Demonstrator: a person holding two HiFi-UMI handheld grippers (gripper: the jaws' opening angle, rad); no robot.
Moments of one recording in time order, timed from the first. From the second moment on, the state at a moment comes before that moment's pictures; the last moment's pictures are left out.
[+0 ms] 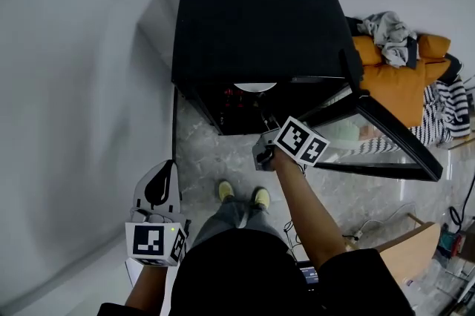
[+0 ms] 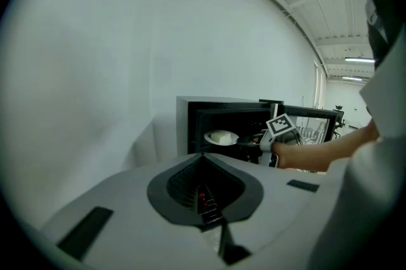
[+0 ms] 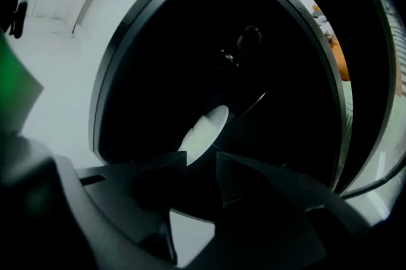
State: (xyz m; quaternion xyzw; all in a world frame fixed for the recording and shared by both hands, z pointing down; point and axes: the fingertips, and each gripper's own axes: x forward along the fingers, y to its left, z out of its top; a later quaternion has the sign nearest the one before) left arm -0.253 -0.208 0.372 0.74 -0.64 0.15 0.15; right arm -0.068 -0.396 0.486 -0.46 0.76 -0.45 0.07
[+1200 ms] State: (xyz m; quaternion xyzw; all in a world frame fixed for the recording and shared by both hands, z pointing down) left arm -0.285 -0.212 0.370 0.74 -0.64 0.18 0.14; right arm -0.085 -0.444 0.504 -0.41 0.66 -0.59 0.21
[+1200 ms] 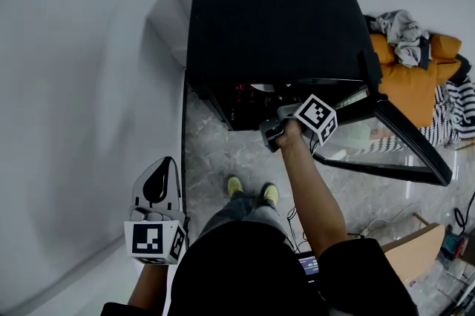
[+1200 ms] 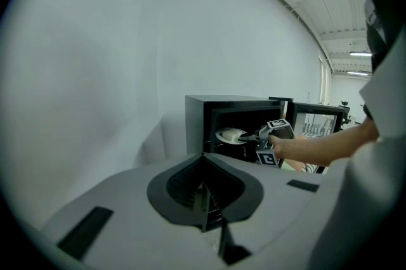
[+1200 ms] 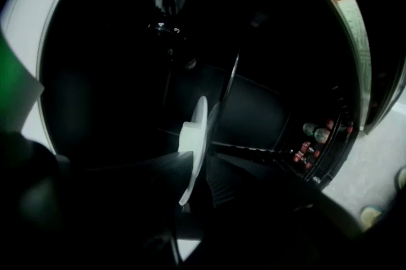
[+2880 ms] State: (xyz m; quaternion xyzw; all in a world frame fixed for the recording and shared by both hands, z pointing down) left arm -0.234 -0.214 0.353 0.78 -0.61 0.14 0.11; right arm -0.038 -0.358 0.491 -0.38 0.64 -0.64 0.20
